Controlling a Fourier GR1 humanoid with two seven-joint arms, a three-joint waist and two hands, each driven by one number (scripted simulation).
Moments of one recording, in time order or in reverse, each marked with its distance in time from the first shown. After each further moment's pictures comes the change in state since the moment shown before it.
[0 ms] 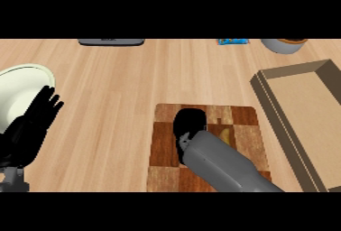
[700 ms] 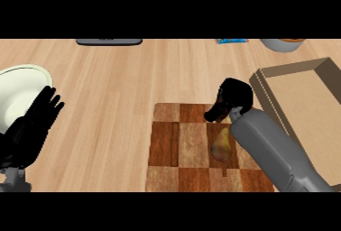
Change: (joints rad) left arm 0.004 -0.027 0.012 -0.022 -0.021 0.001 0.029; right arm 0.049 -0.234 -0.292 -0.042 0.058 -0.301 -0.287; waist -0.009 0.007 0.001
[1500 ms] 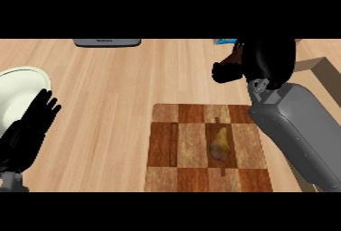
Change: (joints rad) left arm 0.028 -0.014 0.025 -0.015 -0.017 -0.012 0.001; right arm -0.150 -0.127 -0.096 -0.482 0.242 0.084 0.216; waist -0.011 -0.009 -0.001
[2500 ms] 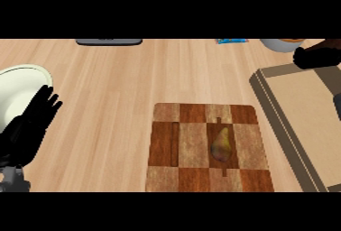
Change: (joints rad) left arm -0.036 -0.021 0.027 0.015 -0.026 -0.034 0.019; right arm 0.157 -0.202 -0.340 -0.050 0.071 0.075 -0.142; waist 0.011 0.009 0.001
